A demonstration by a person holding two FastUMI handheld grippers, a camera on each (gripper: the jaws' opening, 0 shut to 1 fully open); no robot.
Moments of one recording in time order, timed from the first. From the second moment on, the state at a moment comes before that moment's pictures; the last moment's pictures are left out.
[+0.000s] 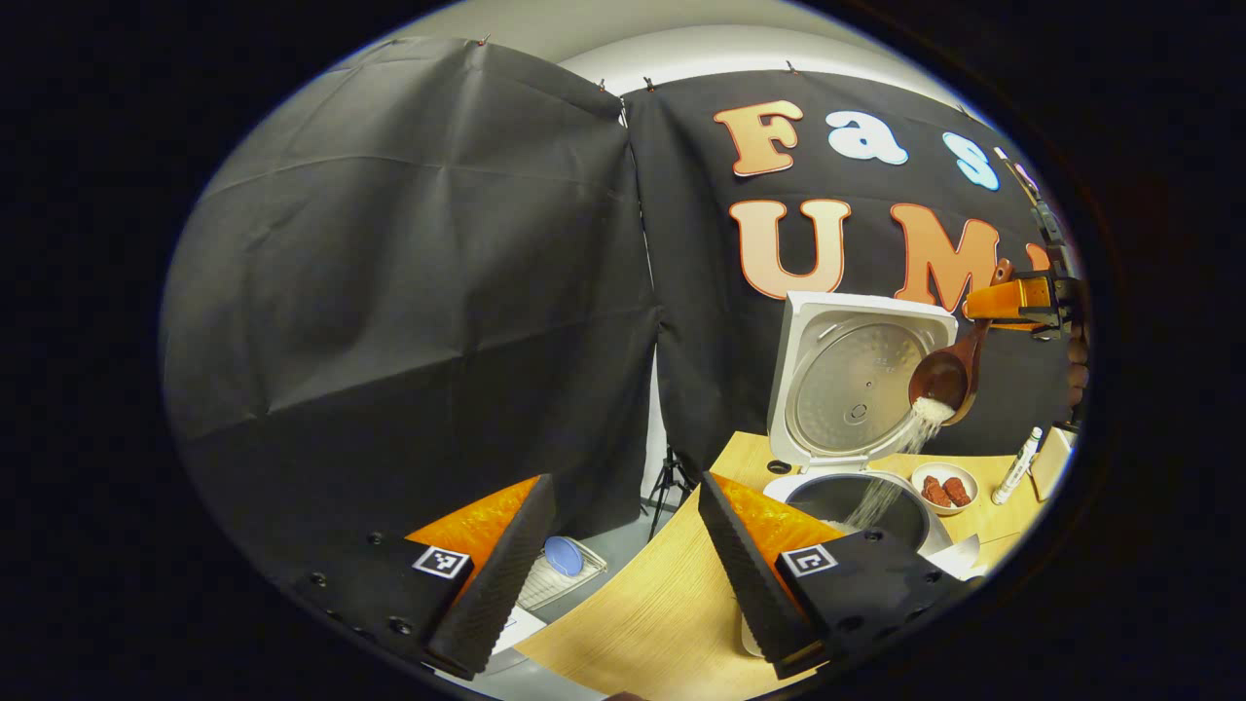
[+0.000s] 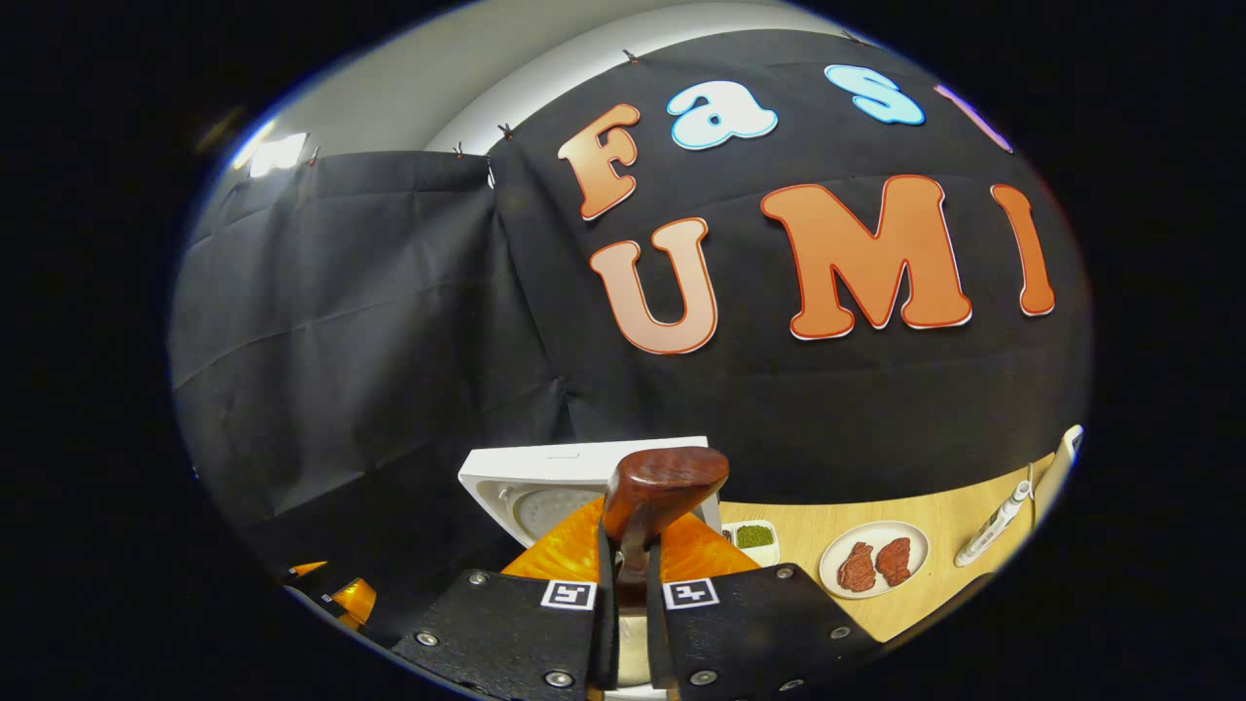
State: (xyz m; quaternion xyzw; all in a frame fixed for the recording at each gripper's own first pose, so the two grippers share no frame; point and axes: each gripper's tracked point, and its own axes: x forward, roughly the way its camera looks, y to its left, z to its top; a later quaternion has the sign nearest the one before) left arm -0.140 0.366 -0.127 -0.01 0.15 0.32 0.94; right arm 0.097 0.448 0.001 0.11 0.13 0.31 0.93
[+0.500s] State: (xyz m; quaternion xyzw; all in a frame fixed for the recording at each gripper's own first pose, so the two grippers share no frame) left arm -0.136 0.358 -0.127 -0.01 0.15 0.32 0.93; right arm 0.082 0.463 0.020 0.01 0.05 0.34 0.94
